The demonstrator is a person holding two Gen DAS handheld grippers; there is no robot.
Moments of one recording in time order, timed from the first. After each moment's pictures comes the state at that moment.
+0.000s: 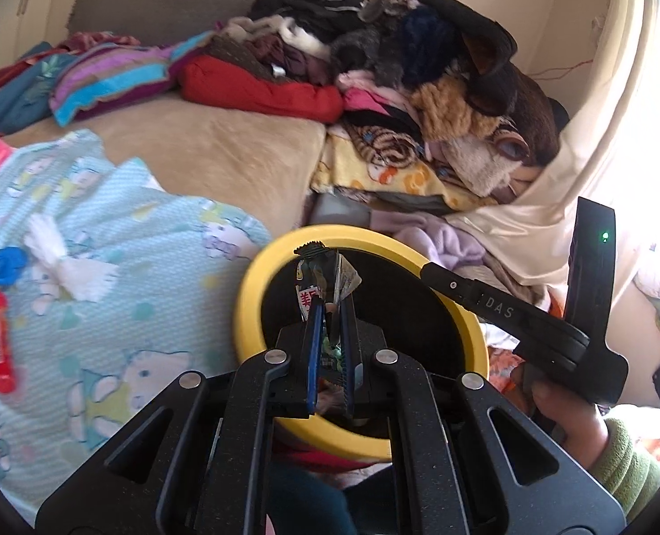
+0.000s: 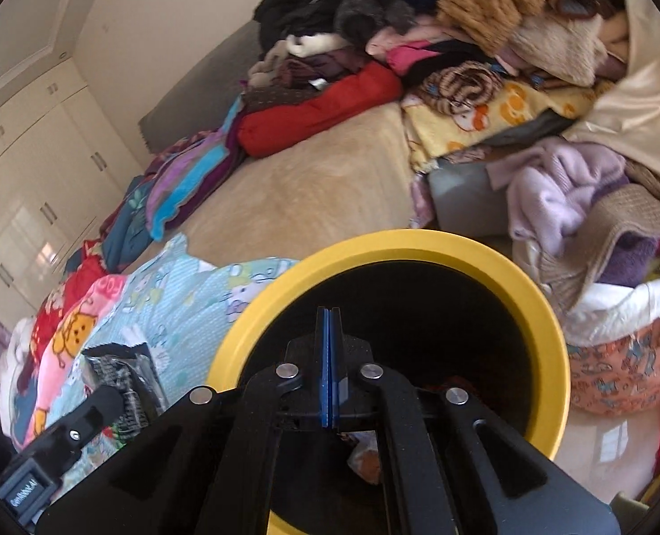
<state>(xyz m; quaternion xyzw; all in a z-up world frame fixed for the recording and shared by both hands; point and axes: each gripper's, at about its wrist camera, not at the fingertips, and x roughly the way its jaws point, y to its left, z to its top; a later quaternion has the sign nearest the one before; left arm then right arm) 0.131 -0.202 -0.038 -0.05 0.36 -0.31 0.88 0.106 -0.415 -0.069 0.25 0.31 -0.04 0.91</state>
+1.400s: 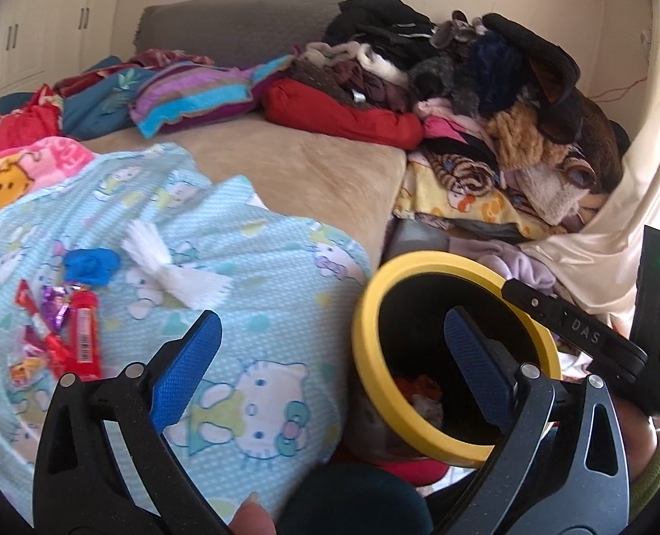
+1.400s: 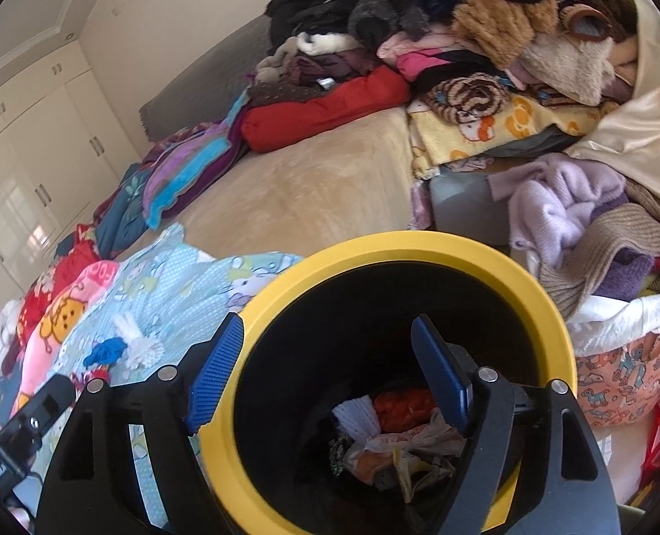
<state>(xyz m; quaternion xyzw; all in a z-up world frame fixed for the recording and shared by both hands) 0.135 -0.138 -0.034 -0.04 0.33 -0.19 0.92 0.113 -0.386 -0.063 0.21 0.32 -0.04 0.92</state>
